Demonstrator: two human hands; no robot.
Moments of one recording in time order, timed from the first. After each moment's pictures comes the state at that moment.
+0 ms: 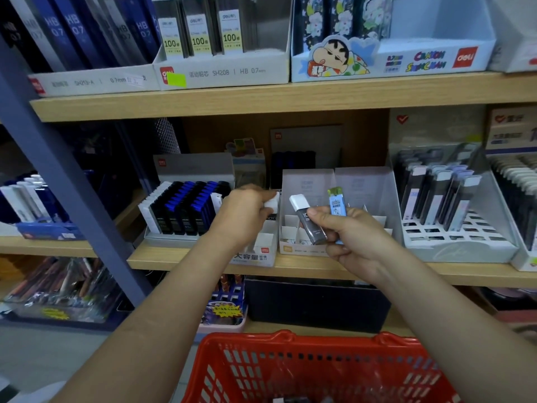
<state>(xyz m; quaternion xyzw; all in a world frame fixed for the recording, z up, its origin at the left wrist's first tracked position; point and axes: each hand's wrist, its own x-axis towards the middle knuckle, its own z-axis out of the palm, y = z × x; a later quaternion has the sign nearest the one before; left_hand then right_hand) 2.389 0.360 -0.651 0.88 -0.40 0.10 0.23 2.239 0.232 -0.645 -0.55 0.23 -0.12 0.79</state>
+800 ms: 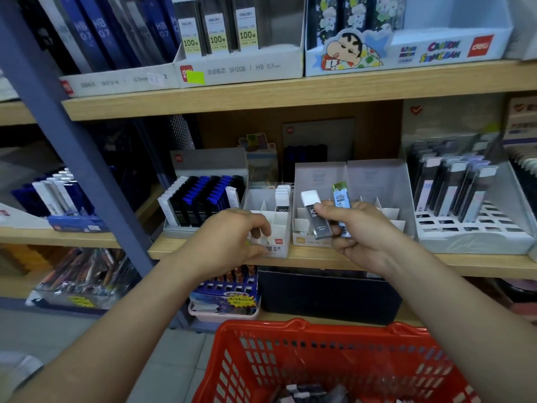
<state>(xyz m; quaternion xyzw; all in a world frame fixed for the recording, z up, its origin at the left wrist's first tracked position) 2.354 0.433 -0.635 0.87 -0.48 0.03 0.10 2.238 0.241 -0.644 -0.53 0.23 -0.10 0.81</state>
